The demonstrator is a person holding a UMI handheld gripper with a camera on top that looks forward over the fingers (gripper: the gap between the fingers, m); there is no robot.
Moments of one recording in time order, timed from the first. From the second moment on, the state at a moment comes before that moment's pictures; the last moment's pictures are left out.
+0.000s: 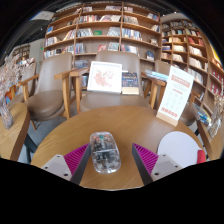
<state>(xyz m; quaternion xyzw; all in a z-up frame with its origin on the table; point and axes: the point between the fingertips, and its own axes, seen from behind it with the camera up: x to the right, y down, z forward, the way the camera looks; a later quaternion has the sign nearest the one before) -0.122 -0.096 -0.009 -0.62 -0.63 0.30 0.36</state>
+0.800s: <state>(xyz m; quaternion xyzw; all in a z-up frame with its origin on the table) -0.093 0.014 0.100 -0.62 -0.60 0.35 0.37</state>
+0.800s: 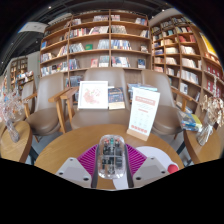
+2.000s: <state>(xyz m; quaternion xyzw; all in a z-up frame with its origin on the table) 0.202 0.024 0.080 -0.64 -0.58 0.30 0.41</state>
